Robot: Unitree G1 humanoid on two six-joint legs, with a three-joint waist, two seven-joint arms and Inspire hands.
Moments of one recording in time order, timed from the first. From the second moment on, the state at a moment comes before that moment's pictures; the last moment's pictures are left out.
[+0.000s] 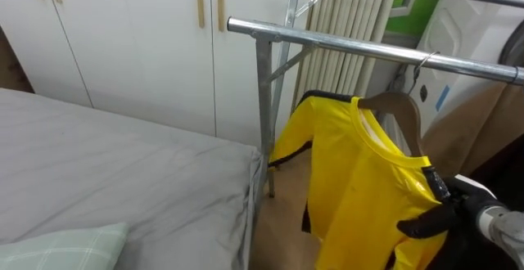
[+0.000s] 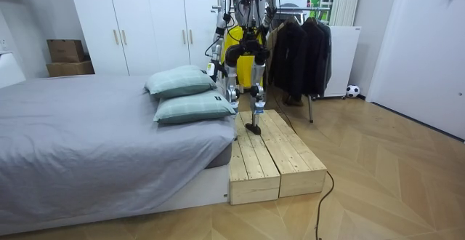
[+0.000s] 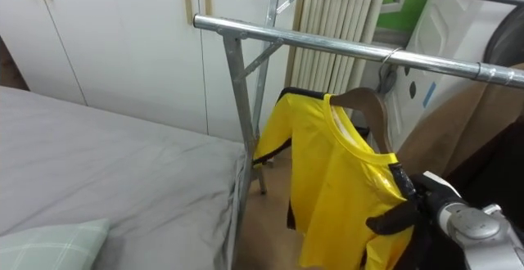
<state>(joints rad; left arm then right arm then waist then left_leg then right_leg) 0.23 0.27 0.27 1.19 0.05 0.25 0.05 -0.39 -0.52 -0.02 0.78 -0.20 0.21 0.34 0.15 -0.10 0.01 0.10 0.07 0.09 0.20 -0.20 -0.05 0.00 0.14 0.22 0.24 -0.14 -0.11</state>
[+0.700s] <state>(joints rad) 0.23 0.26 0.25 1.19 0.06 0.25 0.09 -0.38 -0.51 -0.03 0.71 -0.01 0.18 0.09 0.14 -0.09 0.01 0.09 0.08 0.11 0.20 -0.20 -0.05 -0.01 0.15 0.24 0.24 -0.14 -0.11</state>
